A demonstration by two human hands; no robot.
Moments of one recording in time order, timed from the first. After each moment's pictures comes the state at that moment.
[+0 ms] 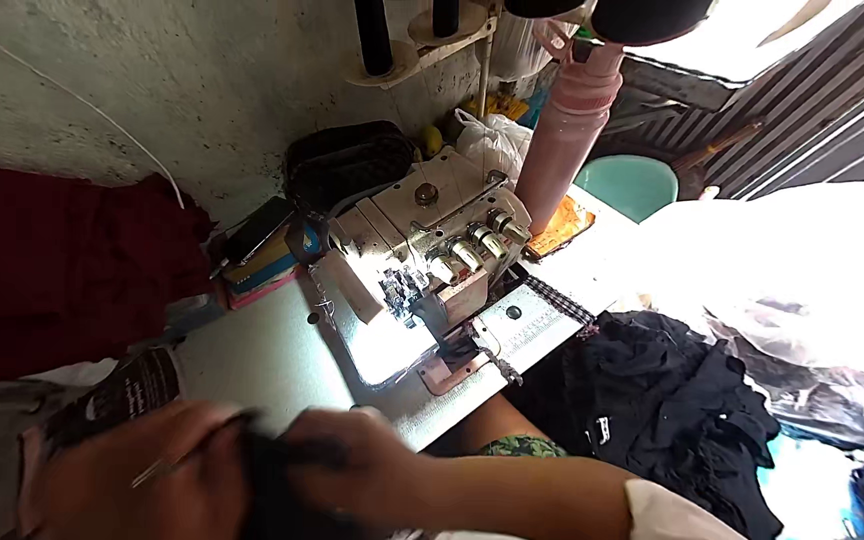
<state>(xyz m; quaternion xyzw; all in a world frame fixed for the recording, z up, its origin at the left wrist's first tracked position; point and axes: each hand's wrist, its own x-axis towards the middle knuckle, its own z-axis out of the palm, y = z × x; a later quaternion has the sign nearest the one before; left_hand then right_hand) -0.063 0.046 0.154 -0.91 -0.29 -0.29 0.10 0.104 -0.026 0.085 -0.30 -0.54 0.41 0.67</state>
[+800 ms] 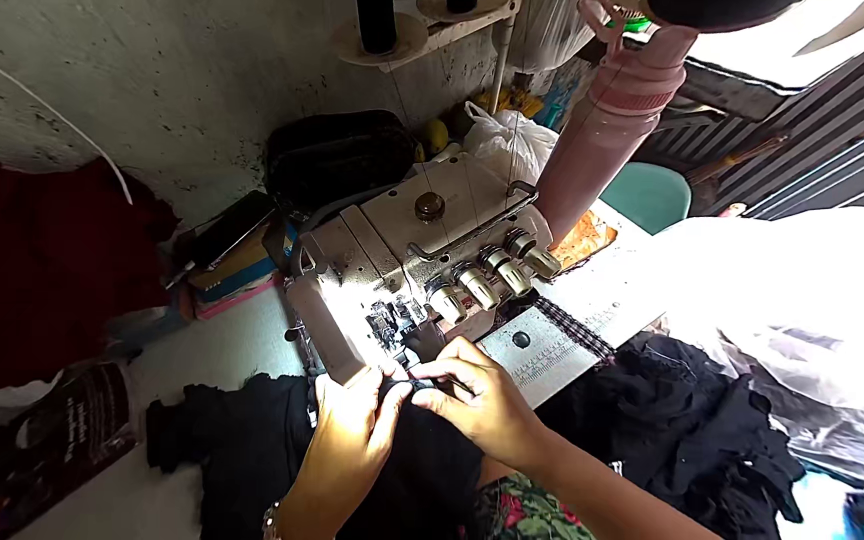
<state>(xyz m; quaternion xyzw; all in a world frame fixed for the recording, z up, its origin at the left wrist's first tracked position) 0.071 0.068 0.035 -0.89 -0.26 -0.26 -0.25 0.236 -0.032 -0.002 -0.58 -0.51 0.22 0.60</state>
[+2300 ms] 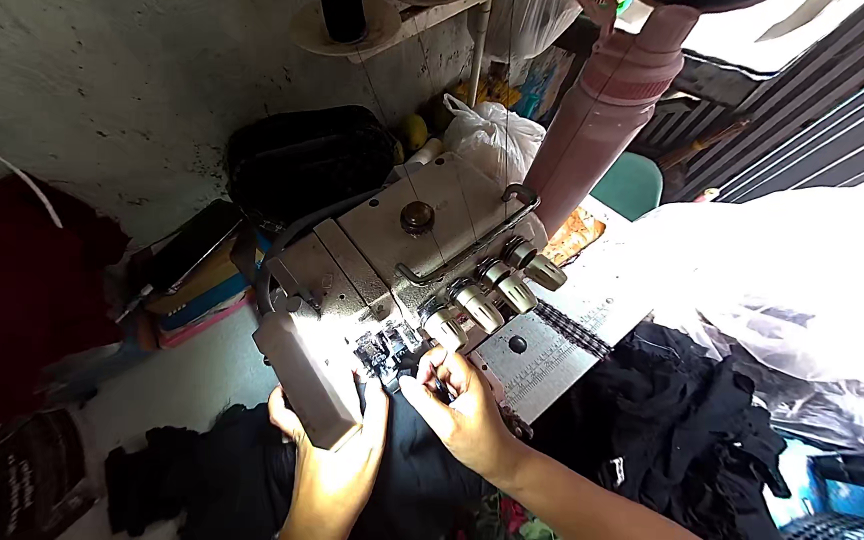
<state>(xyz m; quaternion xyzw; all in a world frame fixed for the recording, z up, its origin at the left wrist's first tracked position) 0.083 0.075 0.015 -0.81 -0.48 -0.26 -0.20 0.214 0.002 -0.014 -0.52 -0.39 0.24 0.72</state>
